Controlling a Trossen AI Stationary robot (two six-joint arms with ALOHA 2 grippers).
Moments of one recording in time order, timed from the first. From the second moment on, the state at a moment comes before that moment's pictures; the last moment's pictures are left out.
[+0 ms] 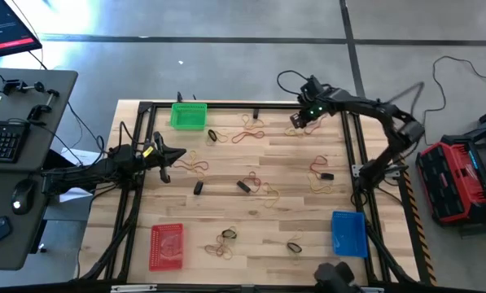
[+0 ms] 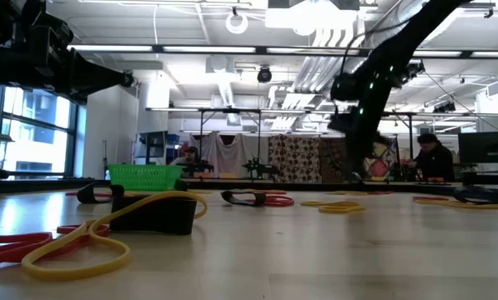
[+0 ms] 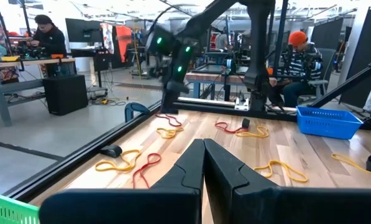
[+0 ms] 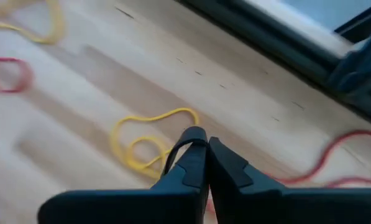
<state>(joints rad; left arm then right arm) 0.17 0.00 0.01 0.03 -0.14 0.00 -0.87 1.61 1.03 -0.57 -0.05 0.11</state>
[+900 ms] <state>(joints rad) 0.17 0.00 0.01 0.03 -0.14 0.00 -0.20 1.10 1.03 -1.06 -0.03 0.63</state>
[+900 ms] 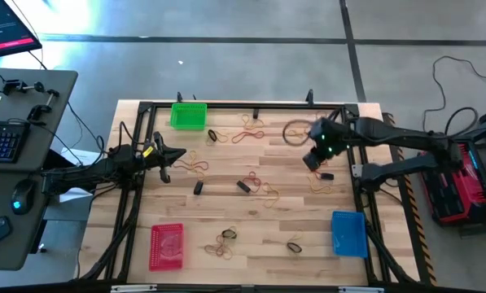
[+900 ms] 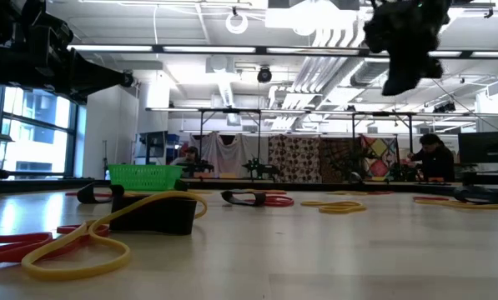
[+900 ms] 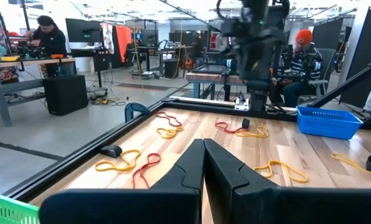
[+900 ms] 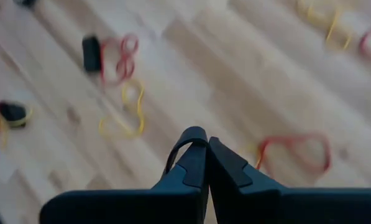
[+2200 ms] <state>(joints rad) 0.17 0.00 0.01 0.03 -0.14 0.00 0.89 1.39 1.03 -1.26 -0.01 1.20</state>
